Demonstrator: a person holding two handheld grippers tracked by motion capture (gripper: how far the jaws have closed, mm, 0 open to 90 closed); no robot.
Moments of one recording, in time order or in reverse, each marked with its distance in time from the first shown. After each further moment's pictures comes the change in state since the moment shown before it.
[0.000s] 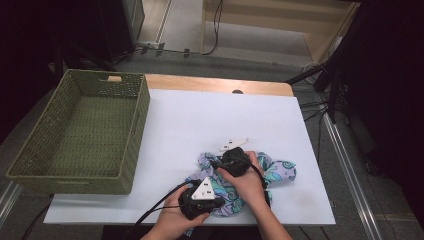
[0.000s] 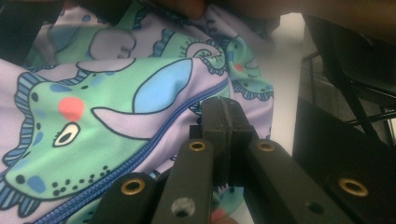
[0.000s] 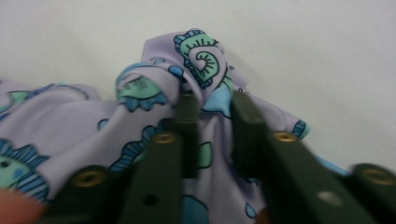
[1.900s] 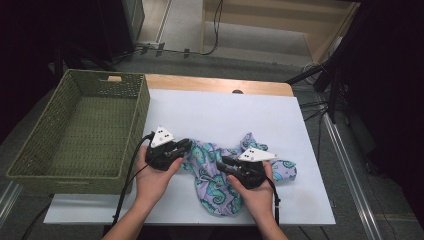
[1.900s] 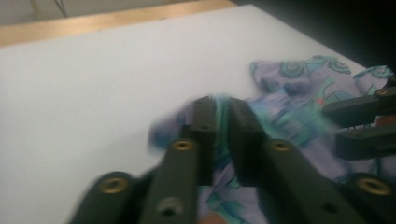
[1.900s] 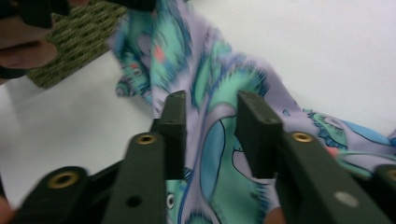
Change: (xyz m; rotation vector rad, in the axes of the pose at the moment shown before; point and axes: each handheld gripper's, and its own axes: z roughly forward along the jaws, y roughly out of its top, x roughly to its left) left arm 0.089 0.023 -0.082 -0.243 0.442 -0.336; right arm 0.020 -0.026 -0.055 -0.307 0.032 0.092
